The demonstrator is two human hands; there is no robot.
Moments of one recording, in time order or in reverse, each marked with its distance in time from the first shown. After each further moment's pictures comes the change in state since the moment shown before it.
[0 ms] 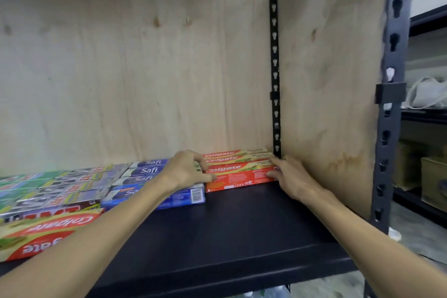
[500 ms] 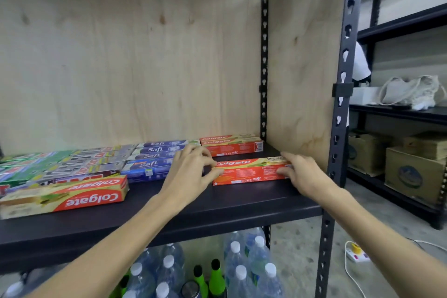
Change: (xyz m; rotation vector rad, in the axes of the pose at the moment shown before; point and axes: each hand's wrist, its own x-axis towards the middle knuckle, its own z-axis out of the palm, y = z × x) left_hand -0.111 0.015 0.009 0.157 0.289 0.381; right_hand -0.116 -0.010 -0.052 -0.029 0.006 0.084
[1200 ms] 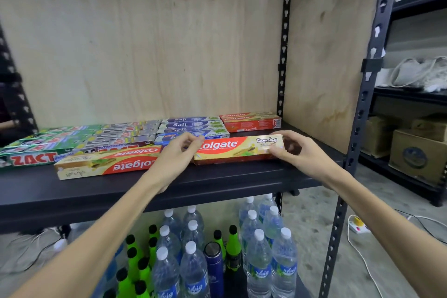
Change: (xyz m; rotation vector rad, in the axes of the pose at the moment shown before) left_hand -0.062 -0.059 -0.048 -0.836 -0.140 -0.483; right_hand -0.050 -0.047 0.025 0.401 0.001 -0.224
